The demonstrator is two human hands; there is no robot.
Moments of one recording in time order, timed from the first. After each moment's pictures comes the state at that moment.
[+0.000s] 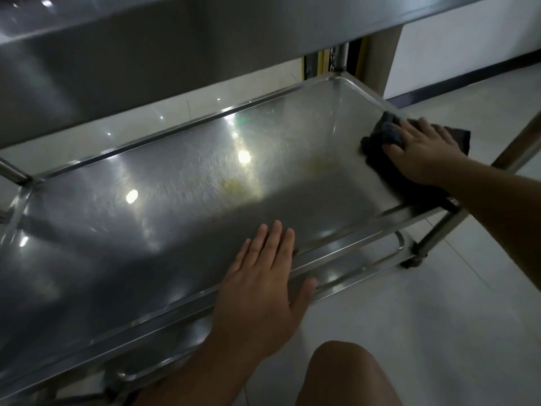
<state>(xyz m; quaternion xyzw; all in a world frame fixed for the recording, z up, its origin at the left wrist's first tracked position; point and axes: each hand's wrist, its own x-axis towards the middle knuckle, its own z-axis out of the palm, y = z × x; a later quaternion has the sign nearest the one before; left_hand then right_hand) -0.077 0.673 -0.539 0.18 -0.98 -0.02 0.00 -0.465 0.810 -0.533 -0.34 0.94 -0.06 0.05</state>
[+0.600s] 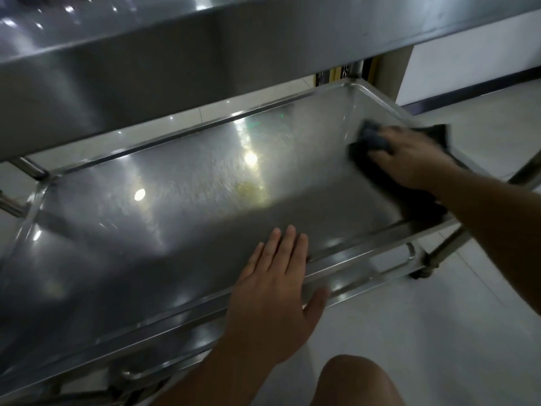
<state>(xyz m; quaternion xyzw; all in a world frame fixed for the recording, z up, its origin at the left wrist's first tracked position) -0.080 0.675 -0.544 0.17 -0.99 -0.01 0.02 -0.450 0.772 -0.518 -0.40 0.91 -0.08 0.04</state>
